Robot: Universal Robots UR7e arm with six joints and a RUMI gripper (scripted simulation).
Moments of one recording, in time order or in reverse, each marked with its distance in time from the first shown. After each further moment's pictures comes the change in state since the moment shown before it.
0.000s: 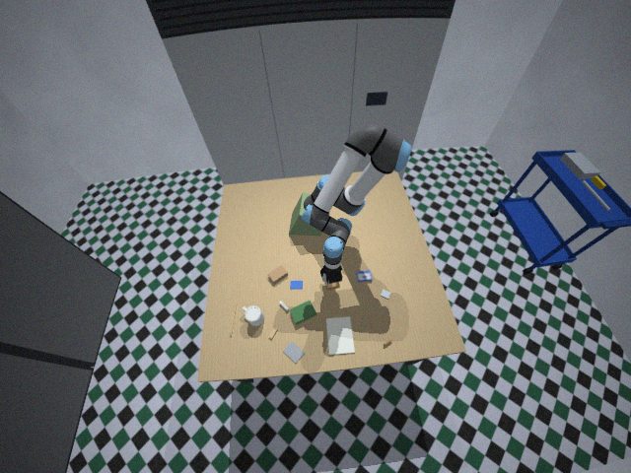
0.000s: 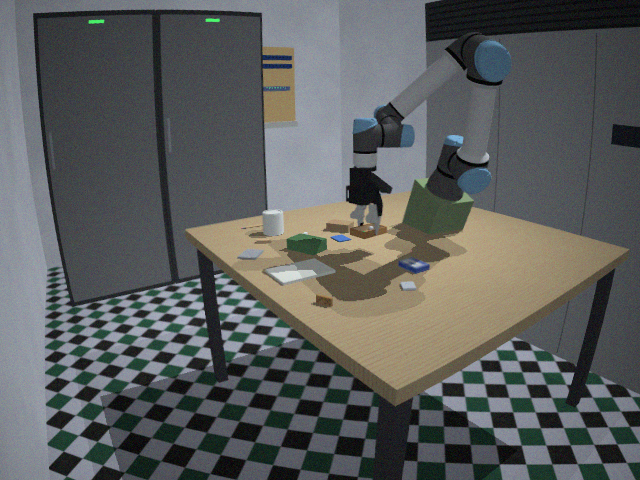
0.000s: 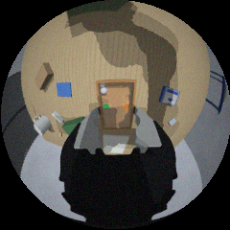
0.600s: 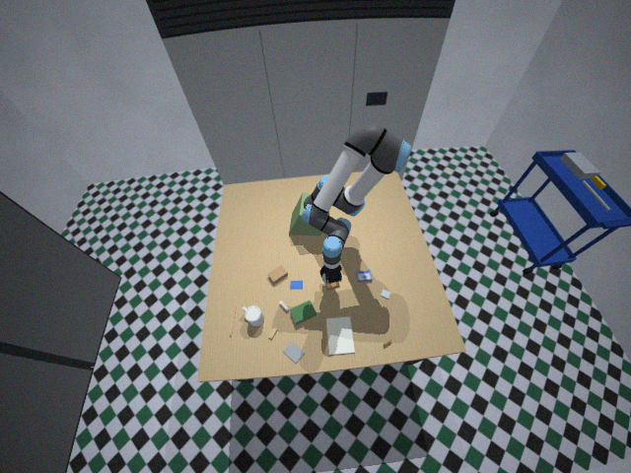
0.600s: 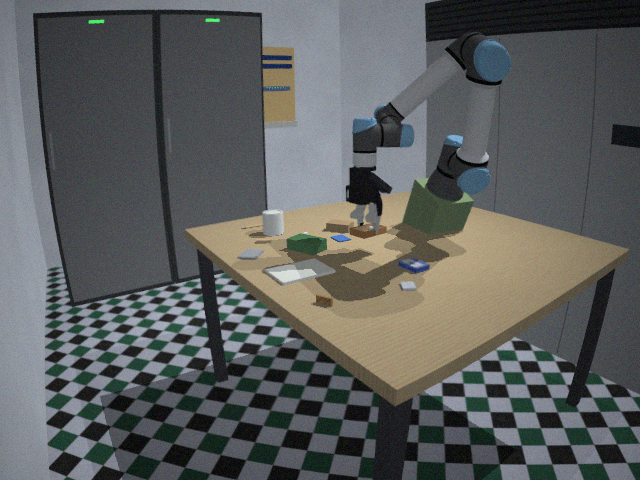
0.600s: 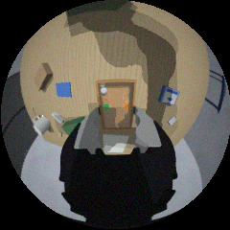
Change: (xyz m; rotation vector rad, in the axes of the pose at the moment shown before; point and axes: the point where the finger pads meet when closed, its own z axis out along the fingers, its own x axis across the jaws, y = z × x) arm -0.001 0.000 0.000 -0.008 0.012 0.001
